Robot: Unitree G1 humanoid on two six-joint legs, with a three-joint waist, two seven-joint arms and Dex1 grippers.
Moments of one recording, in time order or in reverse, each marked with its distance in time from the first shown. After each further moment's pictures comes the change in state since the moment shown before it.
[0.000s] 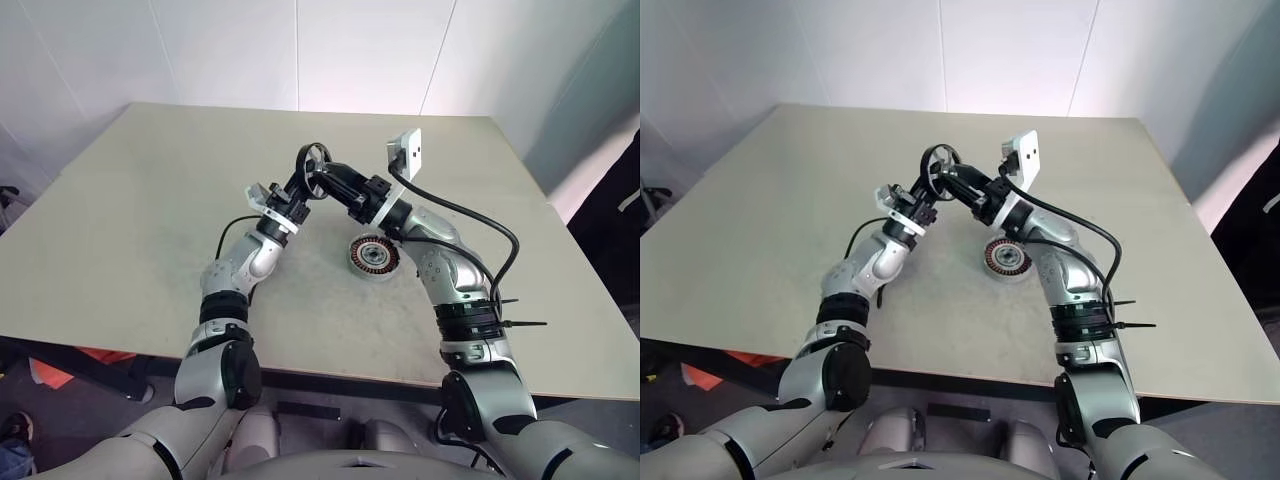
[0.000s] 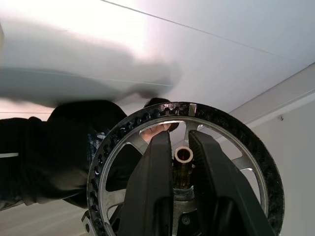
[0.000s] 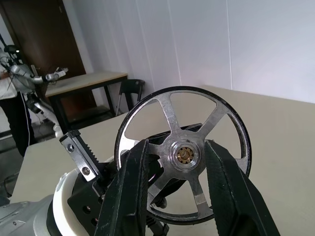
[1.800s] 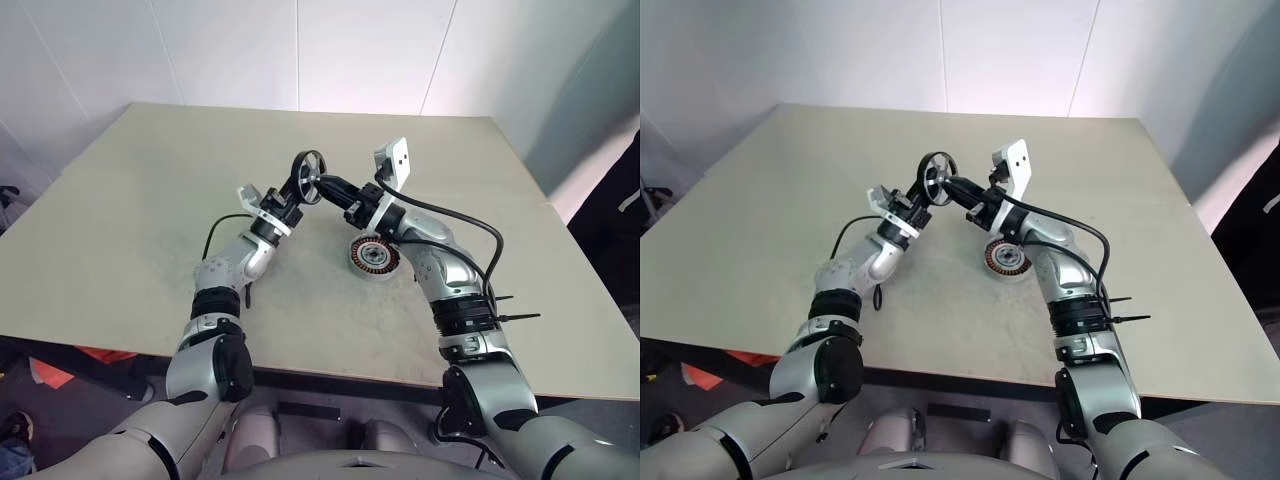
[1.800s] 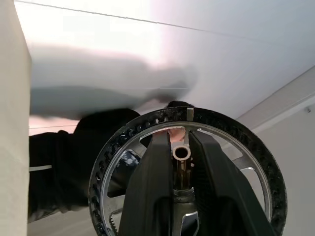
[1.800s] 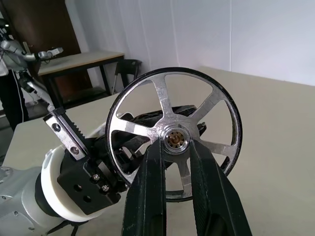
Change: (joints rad) left arm -0.022 0.051 -0.002 0.050 0.232 -0.068 -0.156; right arm -0.027 -0.013 0.018 0.124 -0.060 -0.057 0.040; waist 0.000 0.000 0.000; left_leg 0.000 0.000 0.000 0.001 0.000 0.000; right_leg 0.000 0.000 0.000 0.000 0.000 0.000
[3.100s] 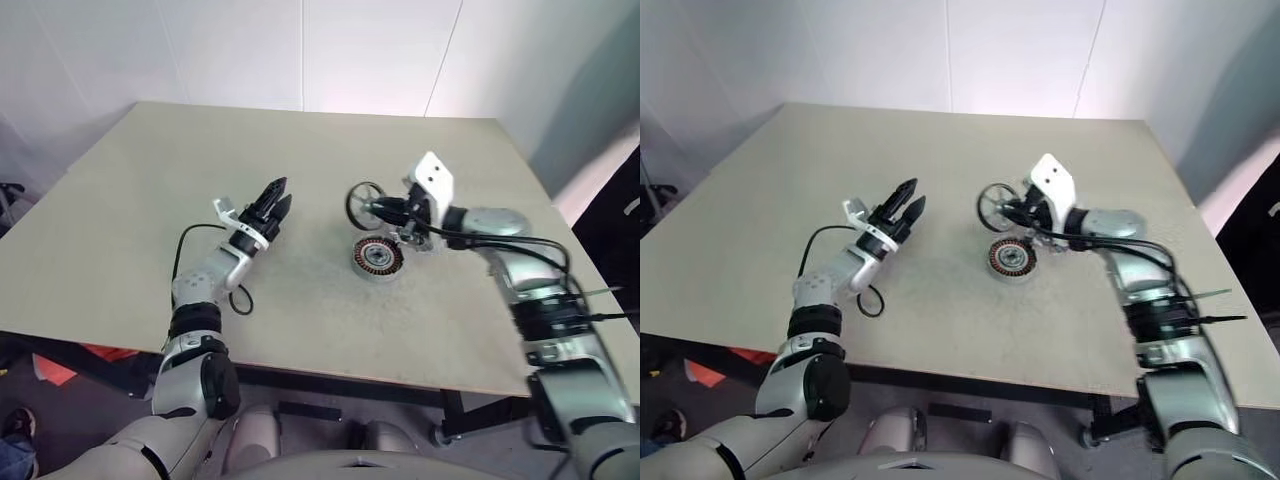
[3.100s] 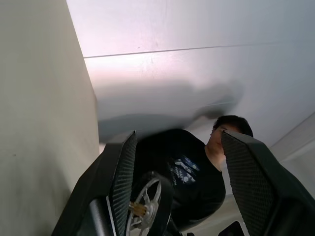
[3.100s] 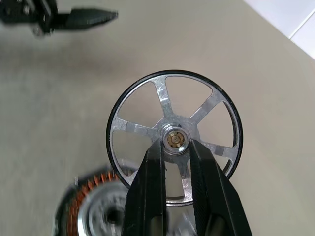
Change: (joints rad) left arm 0.126 0.066 -0.003 -0.127 0.097 -0.046 0.057; right arm 0.062 -0.538 0.123 -0.155 -0.209 0.054 0.182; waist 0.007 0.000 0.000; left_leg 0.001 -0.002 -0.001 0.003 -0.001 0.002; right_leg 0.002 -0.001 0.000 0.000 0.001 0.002
